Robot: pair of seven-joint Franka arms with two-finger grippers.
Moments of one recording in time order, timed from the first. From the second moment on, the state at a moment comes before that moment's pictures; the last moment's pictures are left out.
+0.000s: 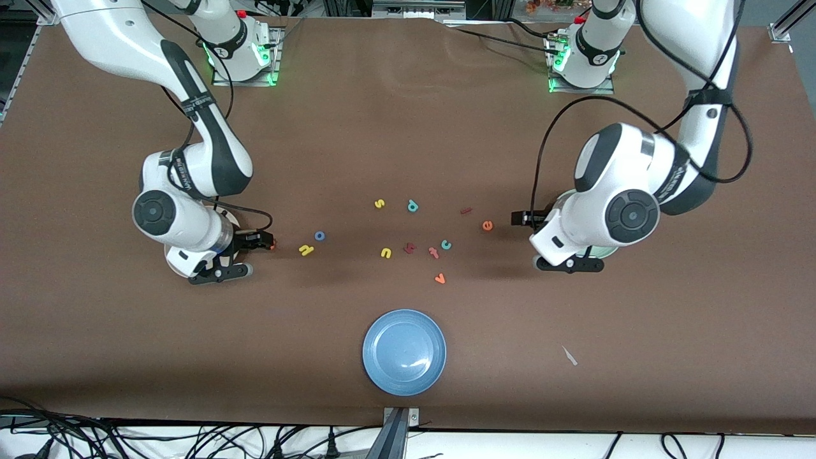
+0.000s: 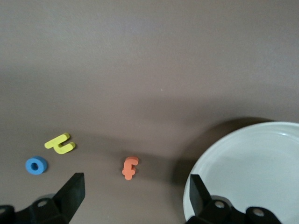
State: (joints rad) left arm -0.29 0.53 -0.06 -1.48 -0.15 1.74 -0.31; right arm 0.12 0.52 0.12 -1.81 -0.04 2.25 0.09
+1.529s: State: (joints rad) left arm -0.44 0.67 -0.06 -1.77 -0.15 2.22 -0.57; right arm 0.11 0.54 0.18 -1.99 -0.13 2.49 0.24
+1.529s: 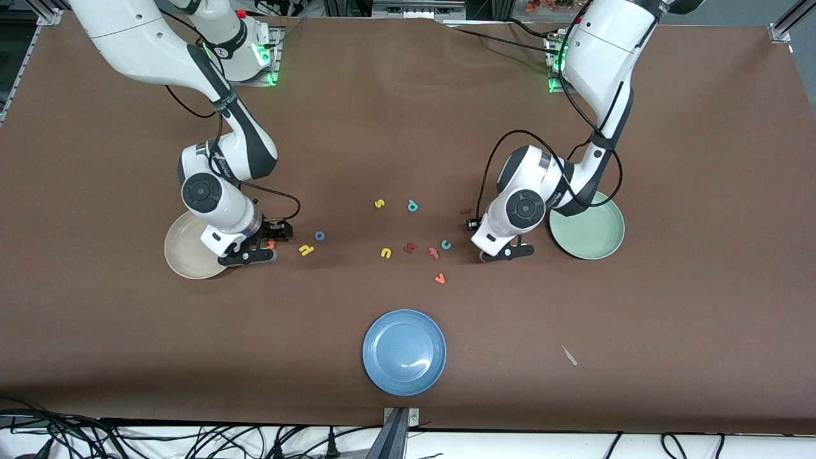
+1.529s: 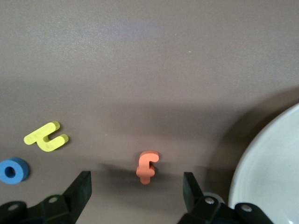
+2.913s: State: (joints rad) left arm -0.45 0.66 -0.05 -1.75 -0.15 2.21 -0.60; right arm 0.10 0.49 0.14 -2.00 -0.14 2.46 0.12
